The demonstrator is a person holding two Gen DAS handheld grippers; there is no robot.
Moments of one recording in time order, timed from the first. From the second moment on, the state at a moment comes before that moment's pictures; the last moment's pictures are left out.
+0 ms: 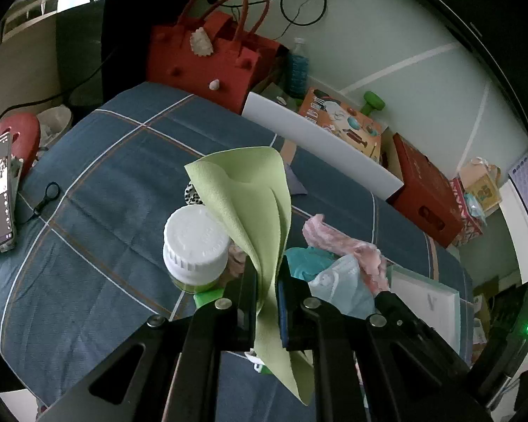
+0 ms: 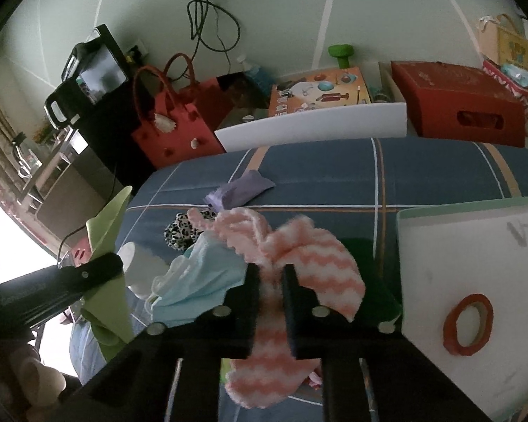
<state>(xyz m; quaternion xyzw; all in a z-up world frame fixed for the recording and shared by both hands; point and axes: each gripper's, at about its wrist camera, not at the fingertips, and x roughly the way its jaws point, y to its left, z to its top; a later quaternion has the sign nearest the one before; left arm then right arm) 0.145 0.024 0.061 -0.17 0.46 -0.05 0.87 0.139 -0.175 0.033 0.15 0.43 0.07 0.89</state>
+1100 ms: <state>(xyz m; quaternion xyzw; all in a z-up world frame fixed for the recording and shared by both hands) 0.126 0.002 0.095 -0.14 0.42 -0.08 0.89 0.097 -0.230 0.095 0.19 0.31 0.02 0.93</state>
